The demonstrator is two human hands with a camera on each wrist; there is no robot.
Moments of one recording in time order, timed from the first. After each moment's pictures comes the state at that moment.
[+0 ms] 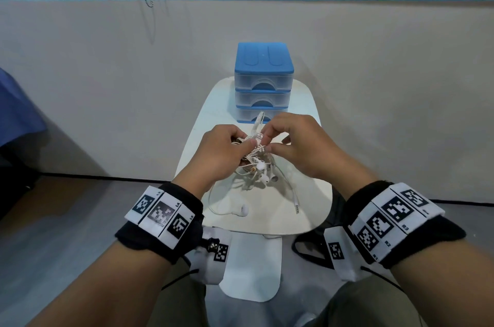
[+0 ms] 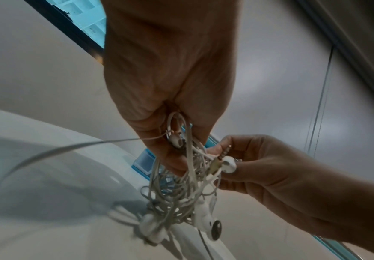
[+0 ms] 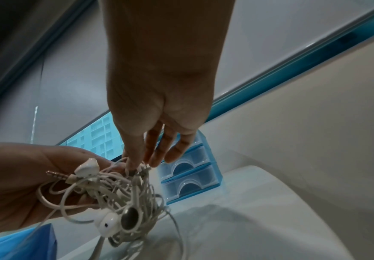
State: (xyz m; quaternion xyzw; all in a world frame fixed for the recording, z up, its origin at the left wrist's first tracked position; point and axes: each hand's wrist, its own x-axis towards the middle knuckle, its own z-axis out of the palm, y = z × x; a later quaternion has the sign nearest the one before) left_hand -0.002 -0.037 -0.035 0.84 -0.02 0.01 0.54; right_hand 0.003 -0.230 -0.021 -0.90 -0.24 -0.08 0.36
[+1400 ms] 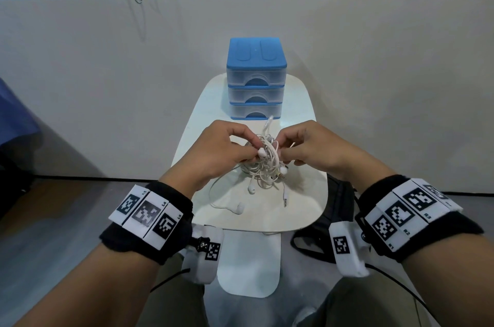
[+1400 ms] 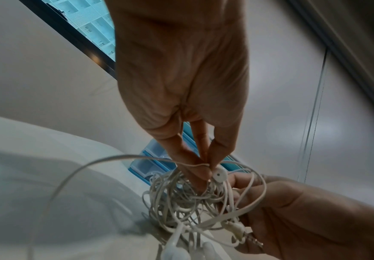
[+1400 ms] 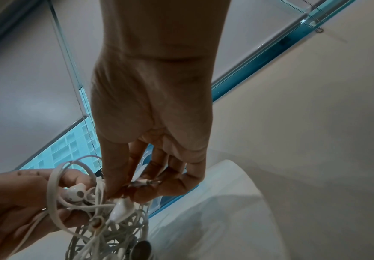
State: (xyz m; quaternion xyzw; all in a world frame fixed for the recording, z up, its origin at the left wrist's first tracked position) left_hand -0.016 -0.041 -0.019 0.84 -0.09 -0.06 0.53; right_hand -0.001 -0.259 -0.027 -0.86 -0.13 0.11 0.48
